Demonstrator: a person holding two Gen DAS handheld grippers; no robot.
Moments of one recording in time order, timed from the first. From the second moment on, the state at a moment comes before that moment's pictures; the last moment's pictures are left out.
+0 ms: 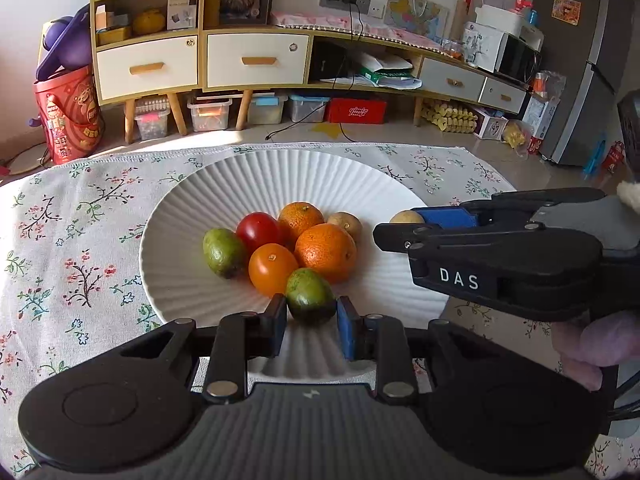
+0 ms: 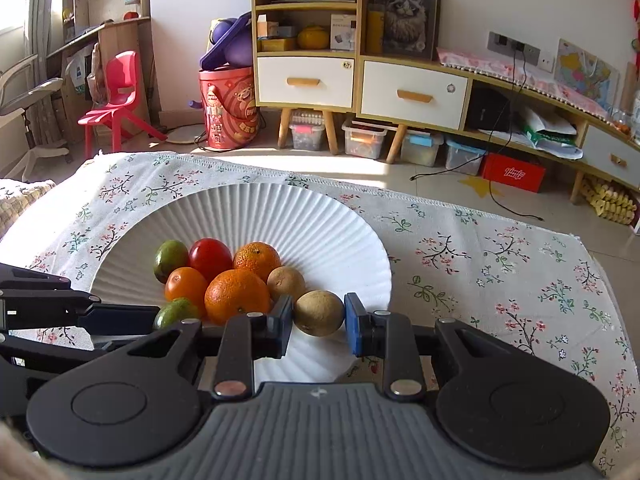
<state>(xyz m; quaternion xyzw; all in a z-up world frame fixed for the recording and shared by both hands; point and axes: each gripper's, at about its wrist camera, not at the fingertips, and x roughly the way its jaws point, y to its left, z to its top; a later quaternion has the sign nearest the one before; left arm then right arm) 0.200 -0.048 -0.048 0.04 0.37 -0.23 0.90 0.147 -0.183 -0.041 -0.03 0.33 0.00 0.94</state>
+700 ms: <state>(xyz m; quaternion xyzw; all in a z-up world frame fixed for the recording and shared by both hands) 0.193 -0.036 -0.033 0.02 0.35 -0.23 0.91 0.141 -0.186 -0.026 -0.03 0.32 0.00 0.95</state>
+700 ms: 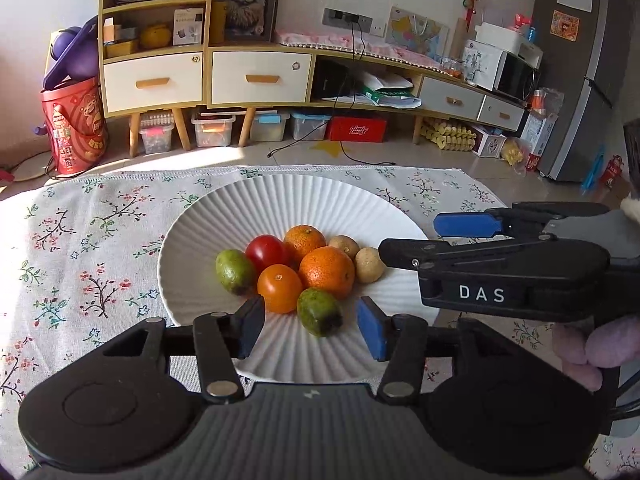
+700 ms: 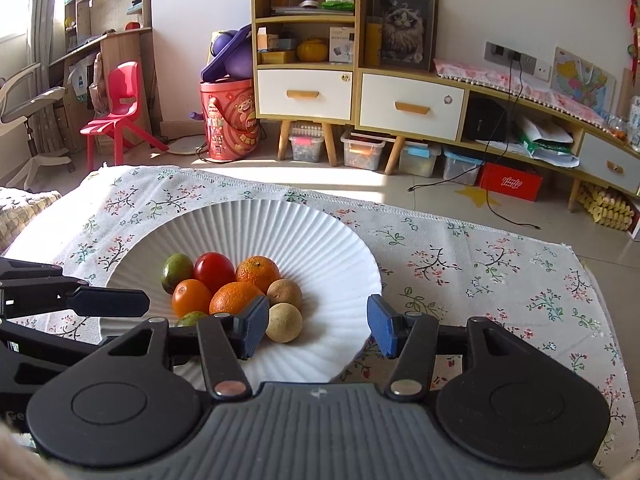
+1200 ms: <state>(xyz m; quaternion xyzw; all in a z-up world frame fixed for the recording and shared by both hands) 0.164 -0.013 -0.020 0.02 0.34 -0.22 0.91 0.112 -0.190 -0.013 -0.02 0.31 0.01 0.95</state>
